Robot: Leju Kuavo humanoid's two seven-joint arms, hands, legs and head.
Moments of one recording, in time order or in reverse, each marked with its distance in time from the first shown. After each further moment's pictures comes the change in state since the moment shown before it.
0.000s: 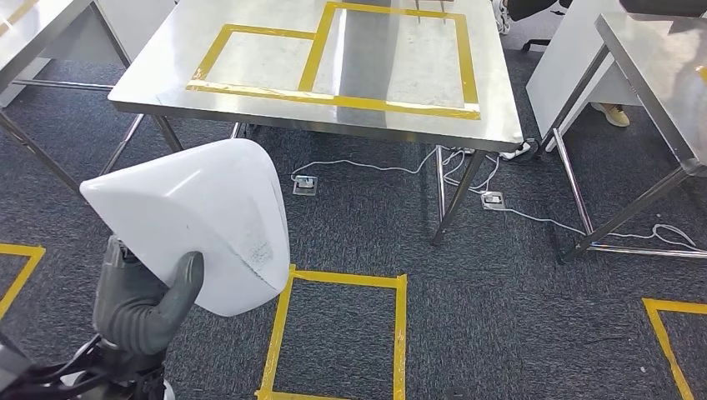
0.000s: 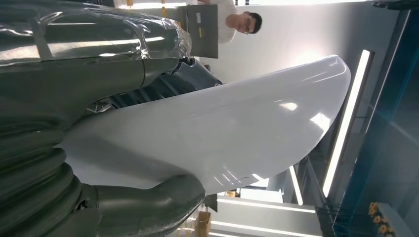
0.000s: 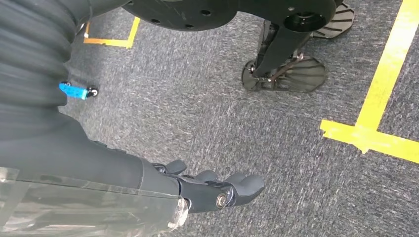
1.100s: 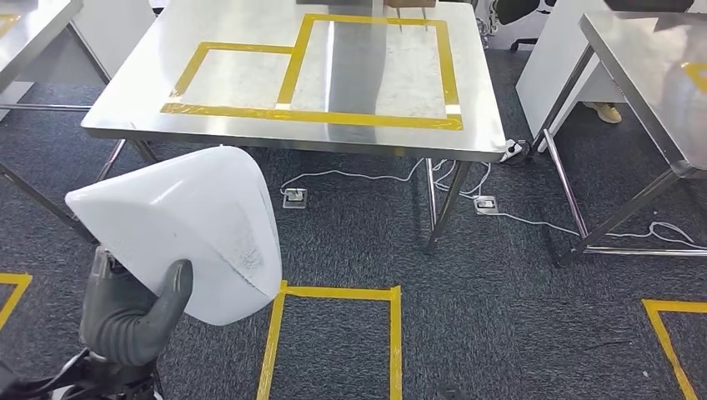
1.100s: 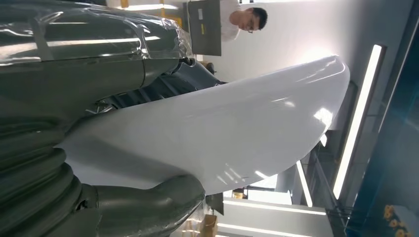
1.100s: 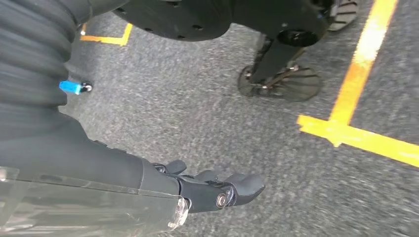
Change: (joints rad) left arm 0.011 -0.006 -0.003 0.000 -0.002 0.000 0.018; right arm 0.003 0.015 -0.001 0.000 0.003 0.001 0.003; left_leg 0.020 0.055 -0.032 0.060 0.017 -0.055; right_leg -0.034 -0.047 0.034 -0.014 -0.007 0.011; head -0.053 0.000
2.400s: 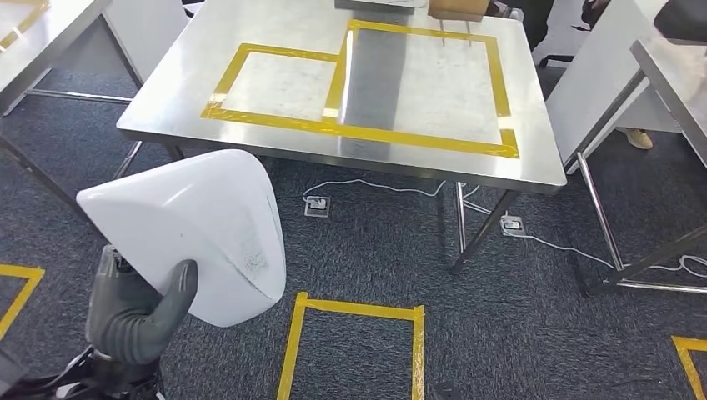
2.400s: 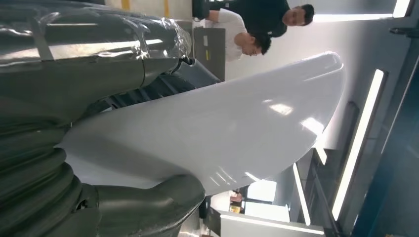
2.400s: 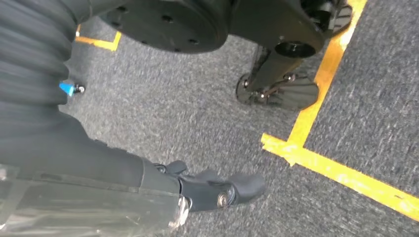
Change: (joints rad) left arm 0.005 -0.005 0.000 0.004 -0.001 0.000 0.006; right arm -0.004 -0.002 0.000 -0.001 0.000 0.001 0.000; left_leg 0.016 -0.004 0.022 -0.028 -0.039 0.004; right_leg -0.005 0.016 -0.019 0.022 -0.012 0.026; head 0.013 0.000
